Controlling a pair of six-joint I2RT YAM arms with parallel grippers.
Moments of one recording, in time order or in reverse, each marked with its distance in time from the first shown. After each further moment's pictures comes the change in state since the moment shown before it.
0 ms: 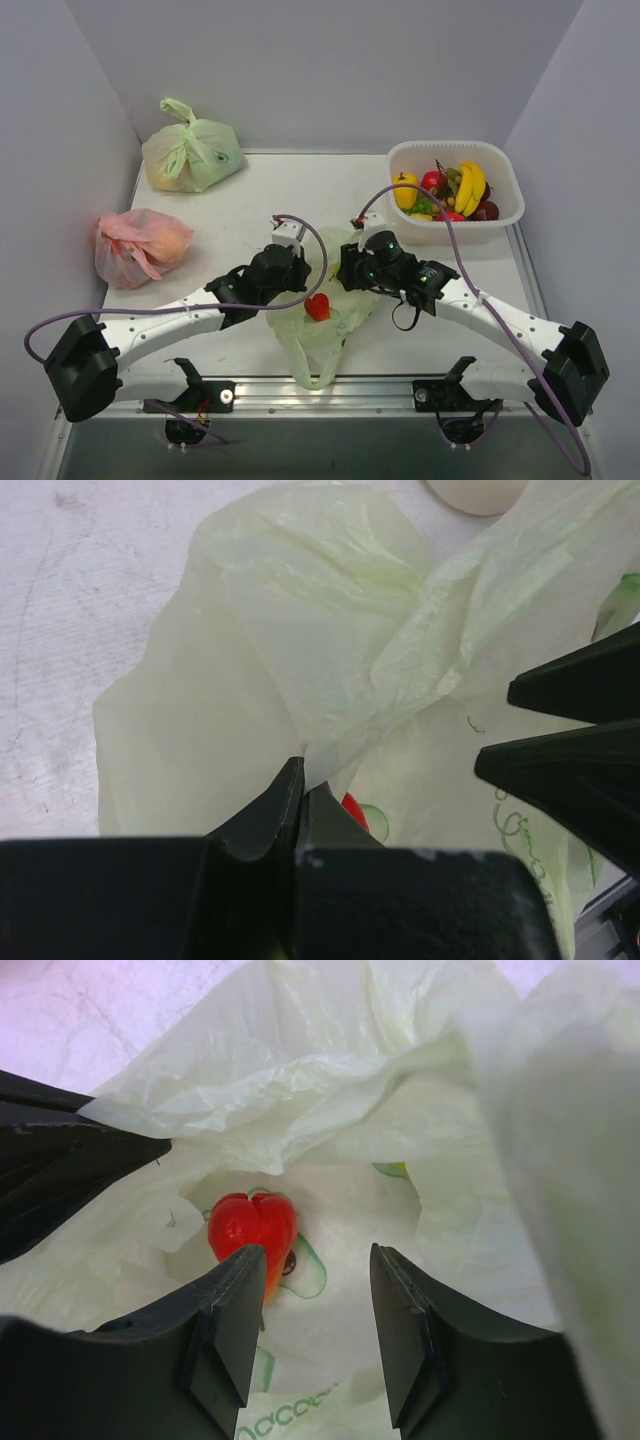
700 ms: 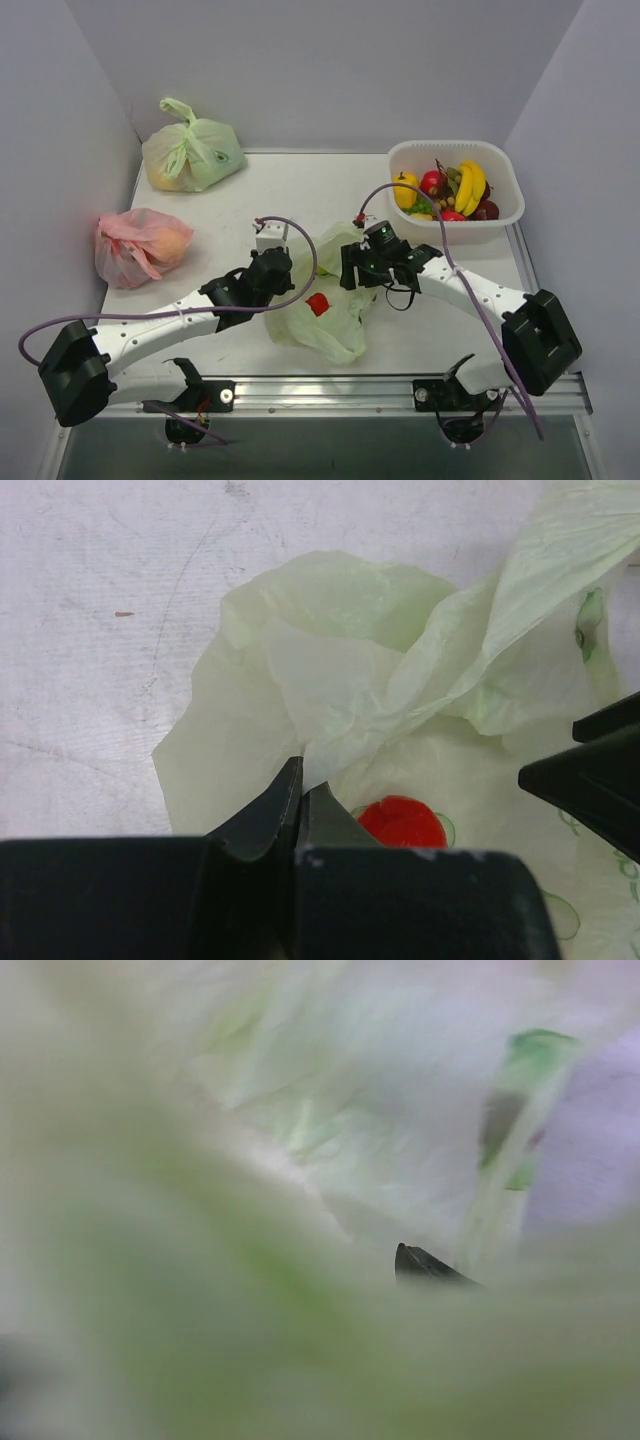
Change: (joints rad) left arm -0.026 -0.051 -0.005 -0.158 -0.285 -0.097; right arm -0.177 0.249 0.013 -0.046 -0.188 0.031
